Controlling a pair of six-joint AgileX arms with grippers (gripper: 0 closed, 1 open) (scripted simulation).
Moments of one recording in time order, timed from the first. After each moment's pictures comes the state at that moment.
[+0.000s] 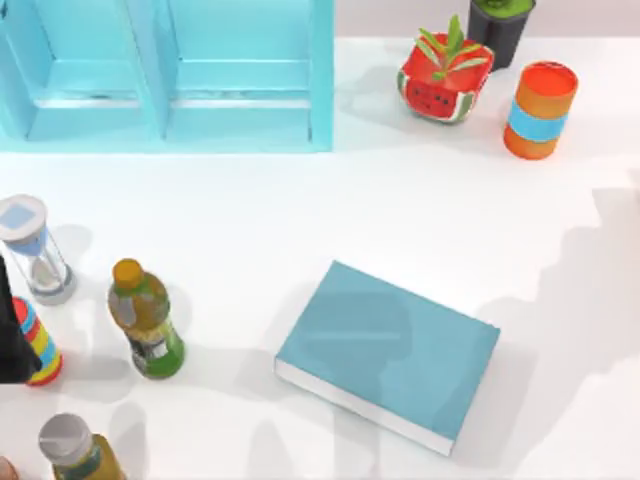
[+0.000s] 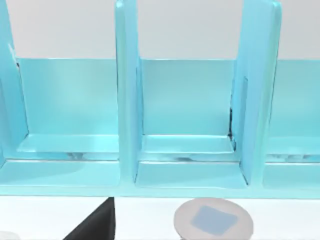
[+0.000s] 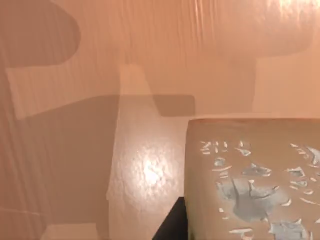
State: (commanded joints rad) left arm 0.00 0.00 0.00 0.00 0.00 0.00; right arm -0.38 1.91 1.47 -1.01 0.06 -0.23
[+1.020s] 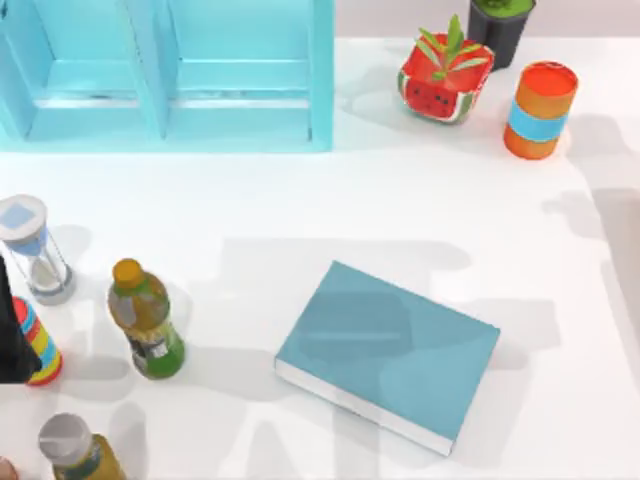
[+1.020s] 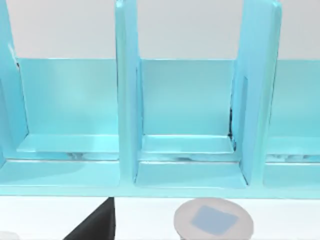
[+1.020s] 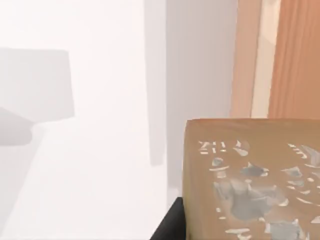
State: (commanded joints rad) left arm 0.00 0.00 0.00 0.00 0.00 0.00; right arm 0.00 1.81 1.70 -1.45 0.00 0.03
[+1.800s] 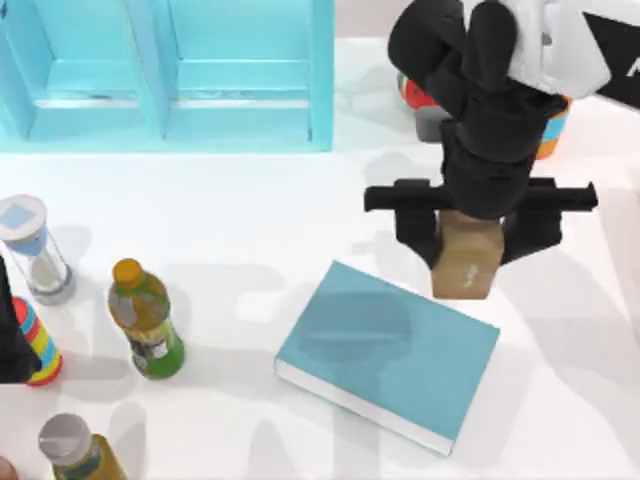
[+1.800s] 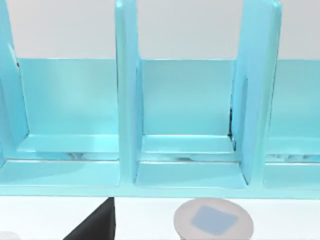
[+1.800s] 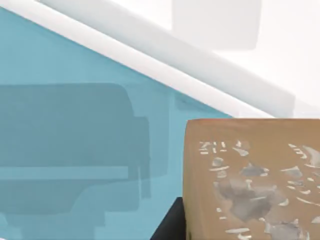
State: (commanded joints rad) left arm 0.00 0.00 0.00 0.00 0.00 0.00; right arm 0.59 1.99 1.67 -1.26 0.01 0.62
